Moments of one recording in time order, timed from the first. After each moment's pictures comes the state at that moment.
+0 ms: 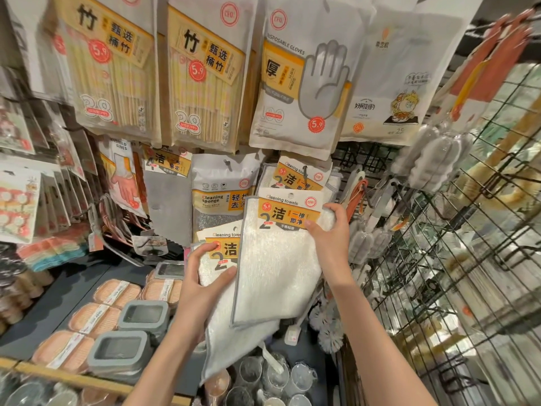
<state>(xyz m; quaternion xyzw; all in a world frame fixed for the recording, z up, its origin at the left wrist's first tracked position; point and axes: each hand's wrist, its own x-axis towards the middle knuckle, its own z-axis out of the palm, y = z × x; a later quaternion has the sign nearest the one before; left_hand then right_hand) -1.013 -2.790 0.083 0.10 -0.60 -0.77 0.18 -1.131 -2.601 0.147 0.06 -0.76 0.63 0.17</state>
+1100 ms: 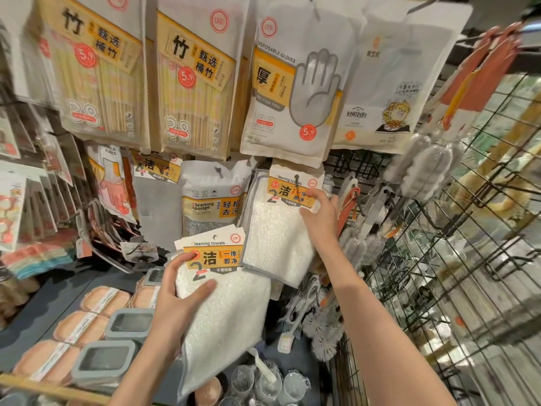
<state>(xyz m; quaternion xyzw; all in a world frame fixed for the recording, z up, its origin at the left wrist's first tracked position) -1.010 -2.802 0.077 0.13 -0.63 -0.74 0.20 -1.206 -2.601 0.153 0.05 -0.85 0.49 0.19</state>
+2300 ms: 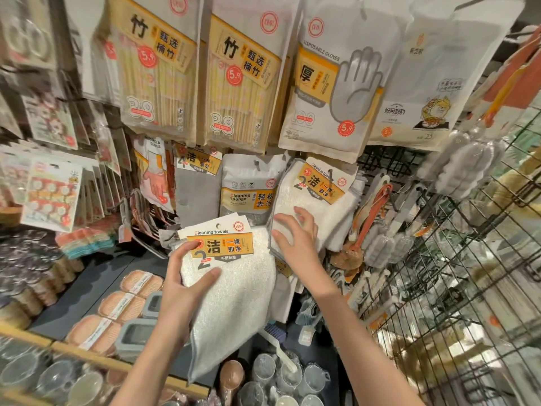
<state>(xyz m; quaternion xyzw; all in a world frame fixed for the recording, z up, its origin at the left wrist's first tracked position) -0.975 -2.845 0.082 0.15 -0.61 -0.74 0.24 -1.112 -2.678 0.122 0.20 -0.87 0.44 0.08</state>
